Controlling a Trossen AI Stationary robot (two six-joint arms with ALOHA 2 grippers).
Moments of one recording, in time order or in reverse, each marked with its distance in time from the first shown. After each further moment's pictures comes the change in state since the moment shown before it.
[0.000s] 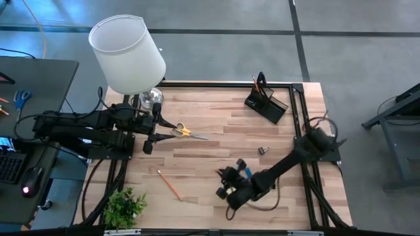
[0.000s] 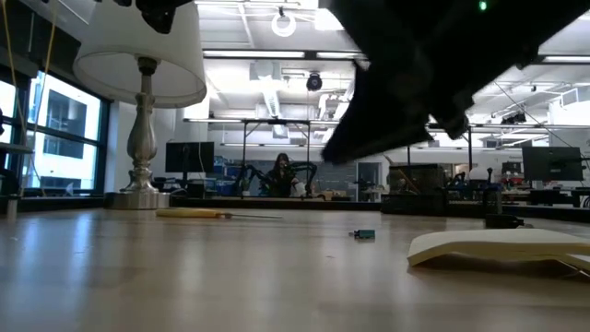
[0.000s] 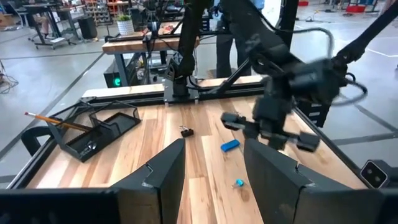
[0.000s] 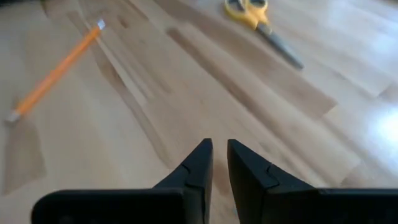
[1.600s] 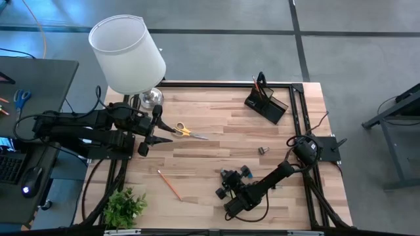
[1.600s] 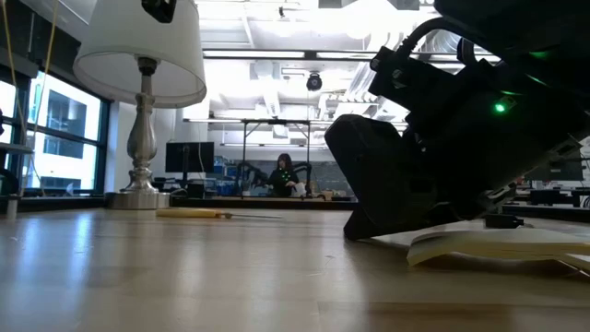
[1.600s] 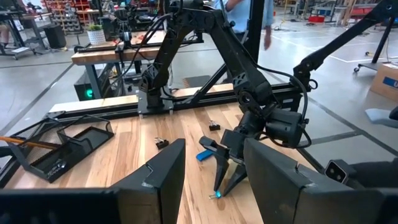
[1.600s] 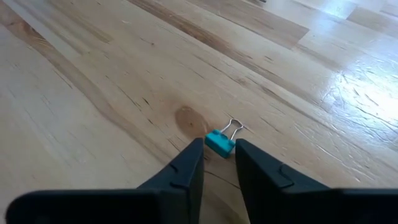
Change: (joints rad) left arm 0.000 -0.002 0.023 0.003 0.119 -0.001; right arm 0.030 0.227 0.126 -0.284 0.064 0.435
